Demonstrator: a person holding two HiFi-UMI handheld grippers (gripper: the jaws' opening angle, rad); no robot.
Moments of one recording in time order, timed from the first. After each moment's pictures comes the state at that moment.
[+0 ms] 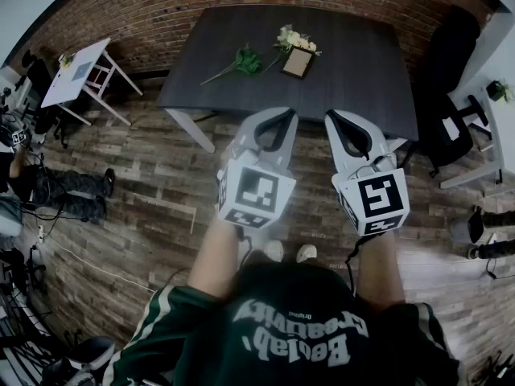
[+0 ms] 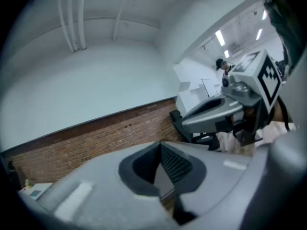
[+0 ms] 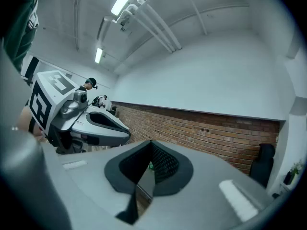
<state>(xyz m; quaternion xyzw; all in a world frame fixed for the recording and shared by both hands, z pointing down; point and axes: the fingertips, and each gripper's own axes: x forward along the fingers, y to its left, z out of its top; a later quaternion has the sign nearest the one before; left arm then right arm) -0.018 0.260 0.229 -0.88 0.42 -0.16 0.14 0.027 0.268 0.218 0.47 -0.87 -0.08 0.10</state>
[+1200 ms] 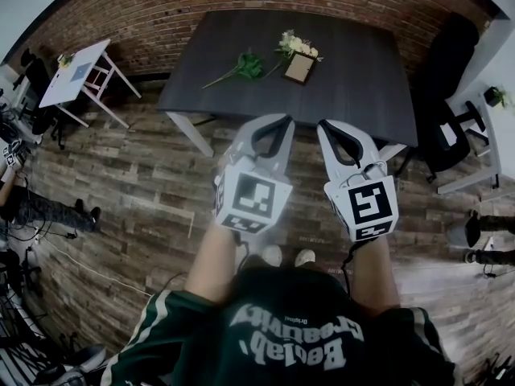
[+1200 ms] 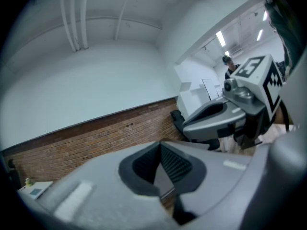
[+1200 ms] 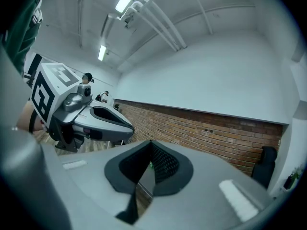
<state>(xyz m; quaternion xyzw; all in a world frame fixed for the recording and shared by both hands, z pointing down) -0.041 0.258 0.229 -0.88 0.43 -0.16 0.14 -0.001 0.267 0.229 0.46 -0.88 -0.09 0.11</state>
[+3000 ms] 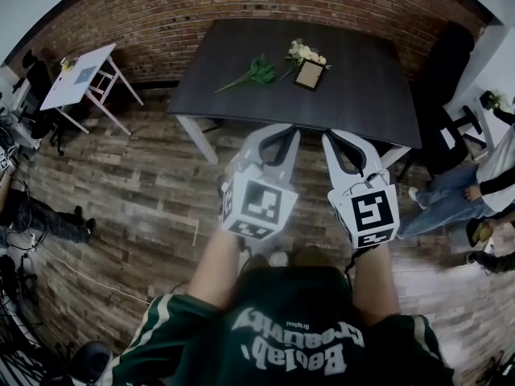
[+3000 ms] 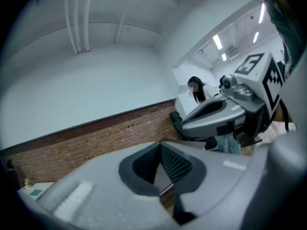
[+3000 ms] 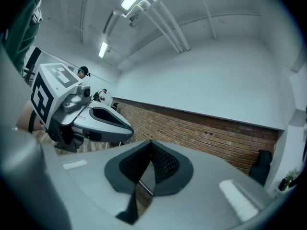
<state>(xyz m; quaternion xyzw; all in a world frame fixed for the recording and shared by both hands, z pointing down) -0.104 0.297 0.233 -0.89 0.42 -0.15 0.15 -0.065 0.307 0.229 0.47 -0.87 -0.11 0.12</state>
